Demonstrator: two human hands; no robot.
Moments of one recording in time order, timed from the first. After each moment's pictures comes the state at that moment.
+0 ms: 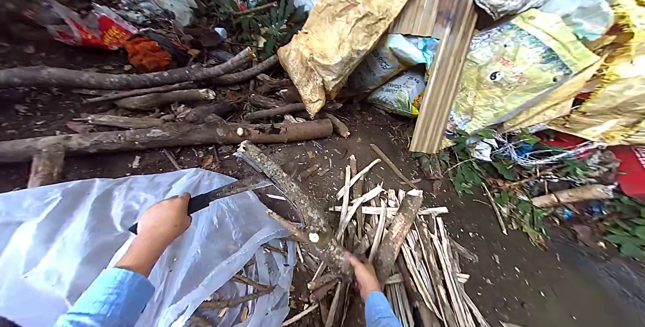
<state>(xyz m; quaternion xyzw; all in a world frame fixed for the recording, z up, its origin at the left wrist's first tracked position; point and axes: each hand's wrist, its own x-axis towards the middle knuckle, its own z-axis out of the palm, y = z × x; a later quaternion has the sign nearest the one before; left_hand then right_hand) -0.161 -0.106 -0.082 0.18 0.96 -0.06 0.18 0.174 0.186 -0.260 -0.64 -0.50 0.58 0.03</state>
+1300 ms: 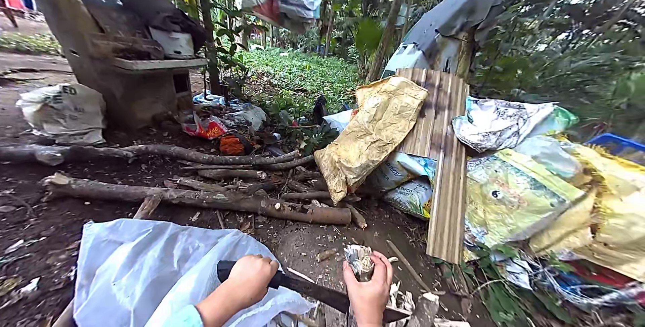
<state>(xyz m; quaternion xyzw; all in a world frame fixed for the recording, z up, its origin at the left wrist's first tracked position) -0.009 -0.114 0.036 0.45 0.89 -0.04 0.12 0.121 0.105 -0.019 -0.26 -0.74 0.25 0.57</state>
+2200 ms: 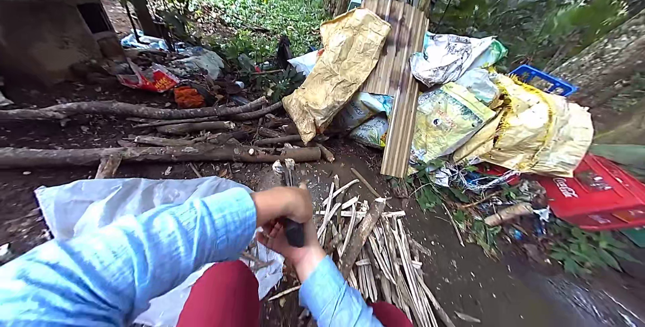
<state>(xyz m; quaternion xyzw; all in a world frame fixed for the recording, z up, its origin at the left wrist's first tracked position) 0.114 -0.040 0.171 0.39 0.86 -0.06 0.33 0.168 -0.017 0.032 -0.21 -0.18 0.96 0.04</state>
